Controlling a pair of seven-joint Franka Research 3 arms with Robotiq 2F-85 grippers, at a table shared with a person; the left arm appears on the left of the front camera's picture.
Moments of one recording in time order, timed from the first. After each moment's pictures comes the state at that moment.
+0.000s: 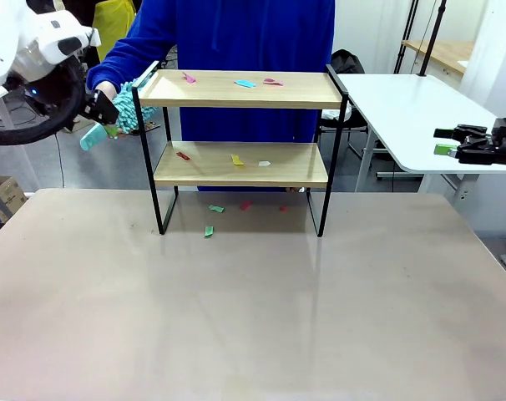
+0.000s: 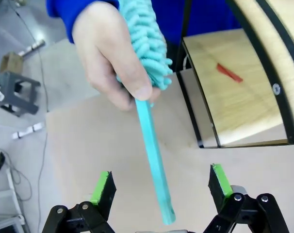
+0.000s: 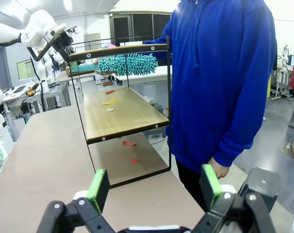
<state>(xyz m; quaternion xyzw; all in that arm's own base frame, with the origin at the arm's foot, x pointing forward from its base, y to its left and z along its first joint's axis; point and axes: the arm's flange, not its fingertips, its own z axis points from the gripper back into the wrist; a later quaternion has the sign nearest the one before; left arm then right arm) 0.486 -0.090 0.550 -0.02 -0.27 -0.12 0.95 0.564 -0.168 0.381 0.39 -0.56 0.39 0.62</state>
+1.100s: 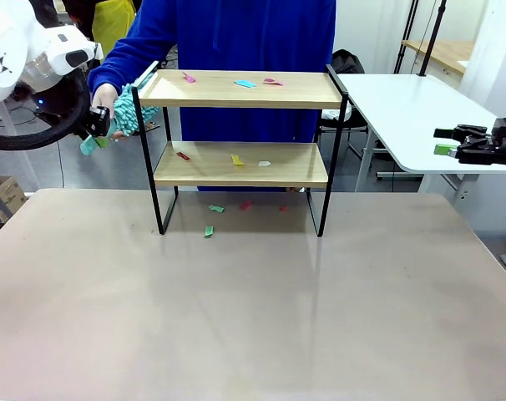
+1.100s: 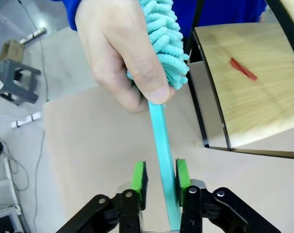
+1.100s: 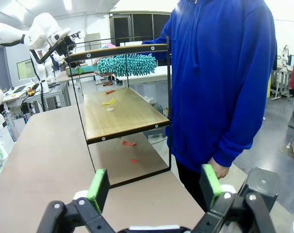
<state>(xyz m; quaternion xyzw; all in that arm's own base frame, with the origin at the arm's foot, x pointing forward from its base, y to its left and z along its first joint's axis) 0.497 -0.086 0.533 -0.01 -0.26 -0.09 0.96 0.564 -0.168 0.381 0.39 -0.56 0.39 0.62</state>
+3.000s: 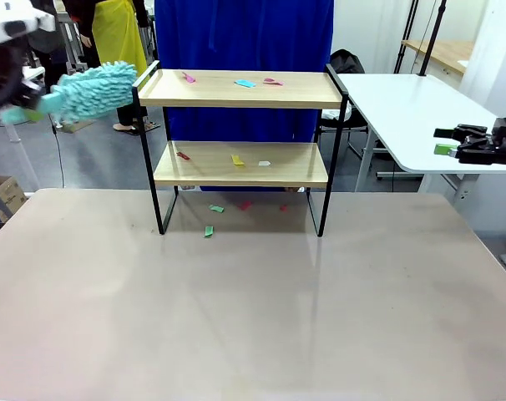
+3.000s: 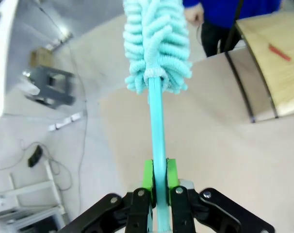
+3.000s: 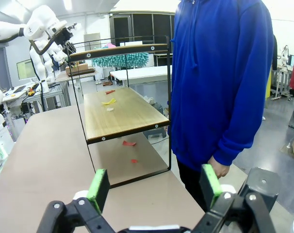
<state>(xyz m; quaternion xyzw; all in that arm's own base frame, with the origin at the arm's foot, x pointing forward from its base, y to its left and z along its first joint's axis) 0.477 -0.004 0.597 0.09 -0.25 -0.16 0.95 0.564 -0.168 0.381 0.39 -0.56 0.39 0.62</state>
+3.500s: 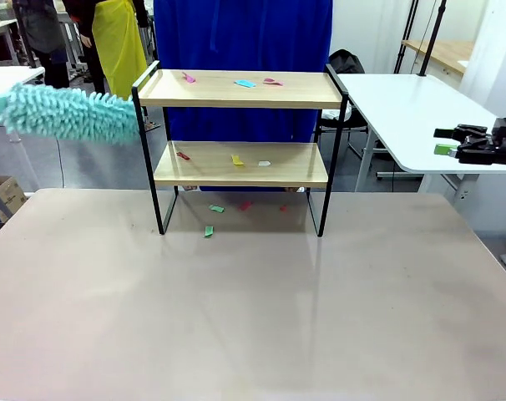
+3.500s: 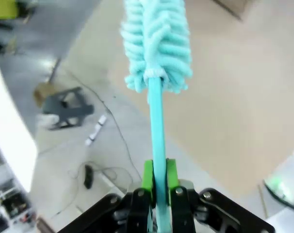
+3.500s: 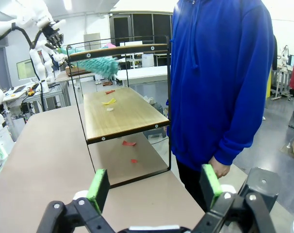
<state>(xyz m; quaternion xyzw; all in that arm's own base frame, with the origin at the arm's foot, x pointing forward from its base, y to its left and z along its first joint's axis) 0.408 0.055 0.657 0.12 -0.13 -0.43 0.89 0.564 -0.168 0.381 0.39 -0.56 0.39 0.62</state>
